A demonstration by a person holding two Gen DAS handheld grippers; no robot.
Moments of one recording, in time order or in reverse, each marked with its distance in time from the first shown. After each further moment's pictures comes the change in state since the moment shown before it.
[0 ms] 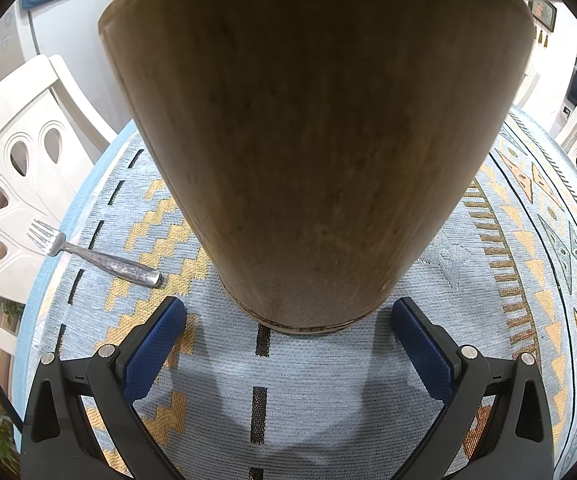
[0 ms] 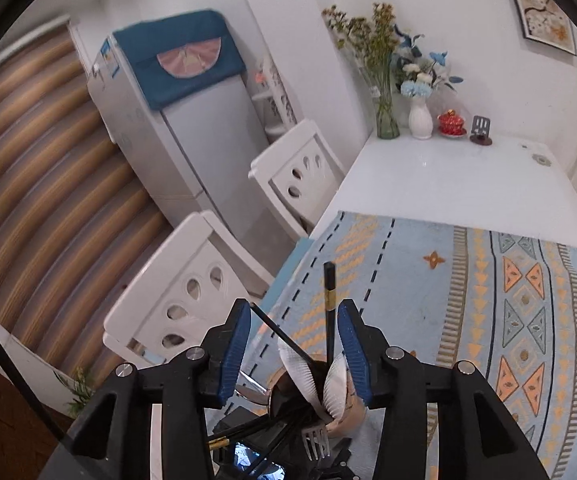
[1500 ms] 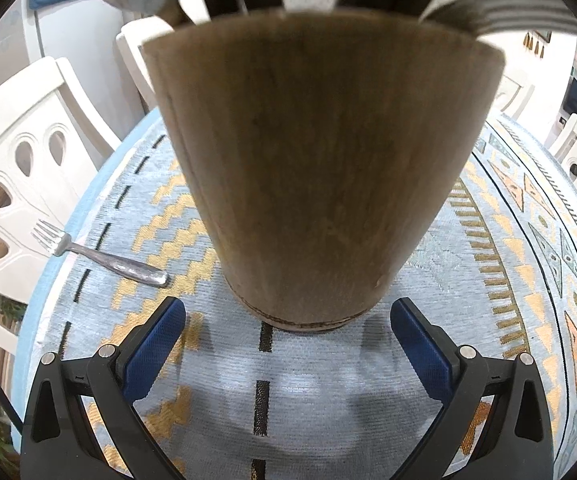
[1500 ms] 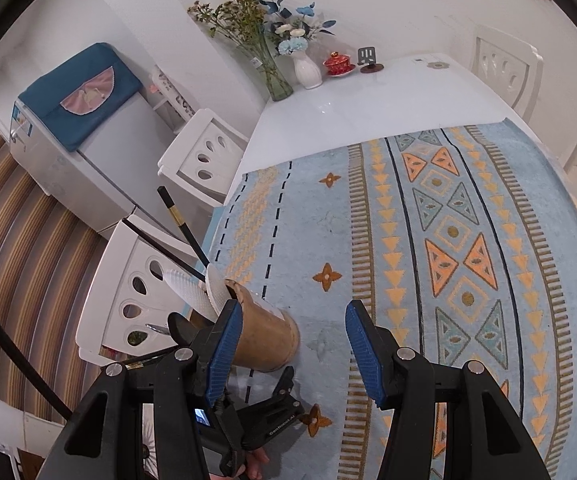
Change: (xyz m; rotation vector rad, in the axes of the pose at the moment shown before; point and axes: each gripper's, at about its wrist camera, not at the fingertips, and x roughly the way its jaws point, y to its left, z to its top) left arm -0.009 0.000 -0.006 -0.018 -0.055 -0.005; right arm -0.046 -0.087 -0.080 0.337 0.073 -0.147
